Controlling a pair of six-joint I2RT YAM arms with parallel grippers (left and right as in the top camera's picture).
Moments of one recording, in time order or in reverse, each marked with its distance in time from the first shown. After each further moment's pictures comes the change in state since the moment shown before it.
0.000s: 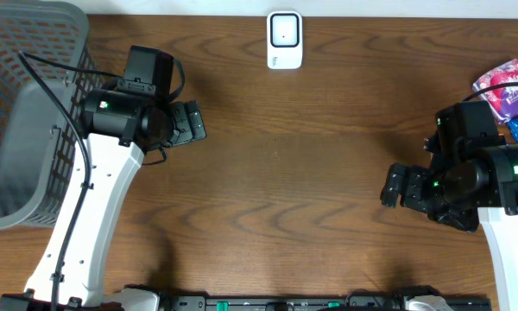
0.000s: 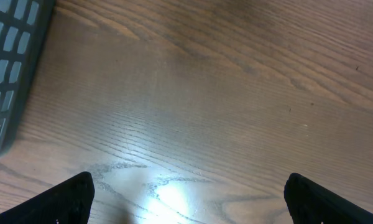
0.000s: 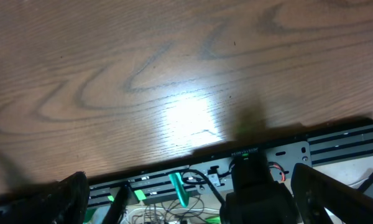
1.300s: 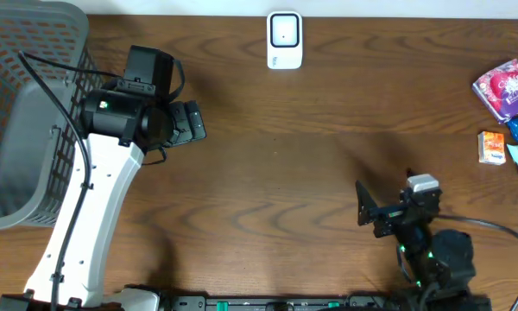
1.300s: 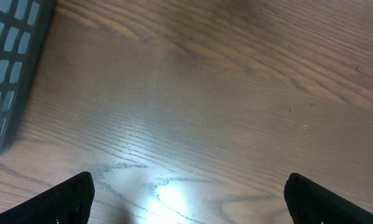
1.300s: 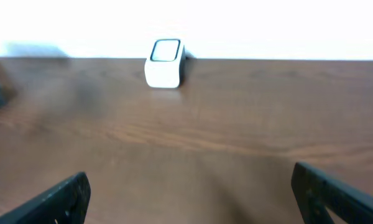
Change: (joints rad) left arm 0.000 0.000 0.000 0.000 0.000 0.000; right arm 0.095 -0.992 -1.166 1.394 0.000 -0.349
